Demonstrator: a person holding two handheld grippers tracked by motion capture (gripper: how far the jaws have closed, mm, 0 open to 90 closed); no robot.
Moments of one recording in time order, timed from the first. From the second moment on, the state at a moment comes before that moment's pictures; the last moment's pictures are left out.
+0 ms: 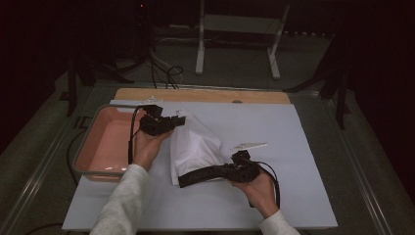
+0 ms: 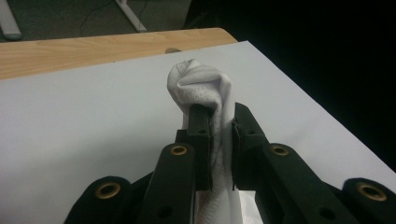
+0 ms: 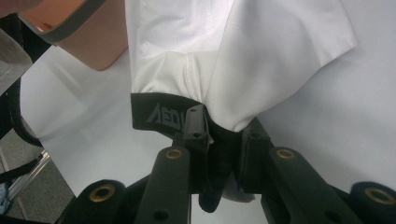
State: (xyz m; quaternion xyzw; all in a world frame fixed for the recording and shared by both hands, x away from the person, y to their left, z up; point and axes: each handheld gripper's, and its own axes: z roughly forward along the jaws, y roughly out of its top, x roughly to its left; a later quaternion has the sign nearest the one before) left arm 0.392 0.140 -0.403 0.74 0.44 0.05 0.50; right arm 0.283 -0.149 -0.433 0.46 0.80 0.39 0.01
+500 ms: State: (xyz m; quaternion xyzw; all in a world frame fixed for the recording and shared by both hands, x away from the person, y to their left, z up) left arm 0.394 0.155 -0.400 0.73 0.45 0.05 0.51; right arm 0.289 -0.140 -0.427 0.45 0.80 0.39 0.01
